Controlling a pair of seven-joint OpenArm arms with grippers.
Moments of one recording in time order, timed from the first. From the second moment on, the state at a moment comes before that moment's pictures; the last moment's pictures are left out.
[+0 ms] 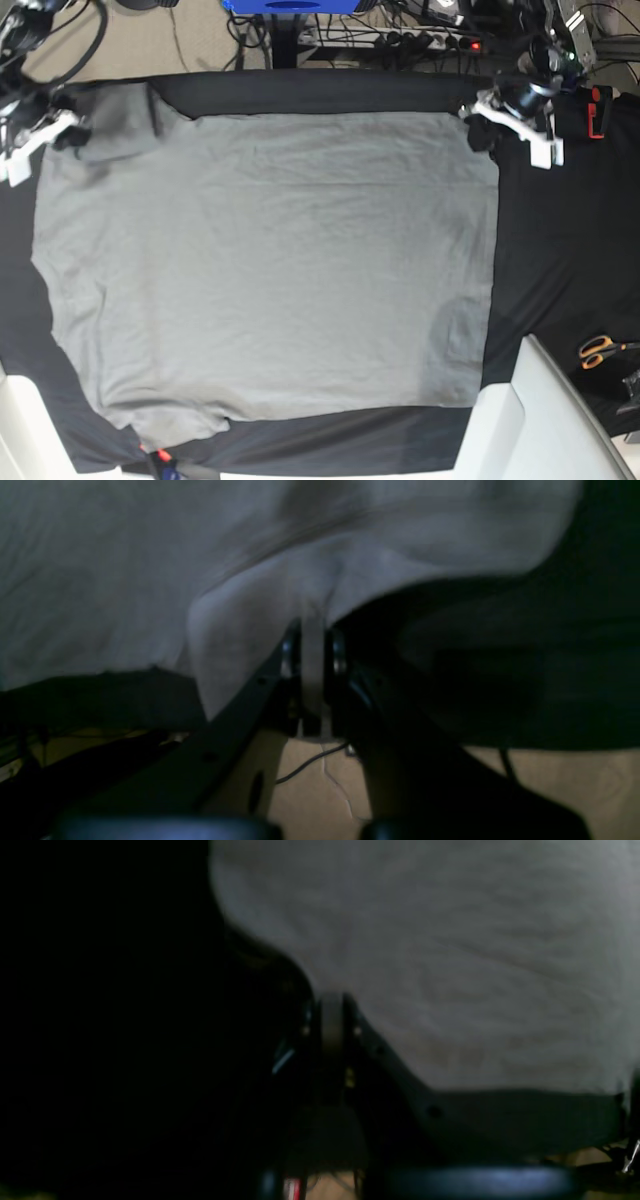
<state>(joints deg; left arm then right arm) 22.4 -5.4 -32.0 85.3 -31.4 -32.0 37.1 -11.1 2.8 48.3 83.9 29.2 39.8 -65.9</state>
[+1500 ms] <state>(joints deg) 0.9 -7.1 -31.6 79.2 -23.6 -22.3 40.6 18.4 15.1 31.9 48.5 29.0 39.7 -54.9</state>
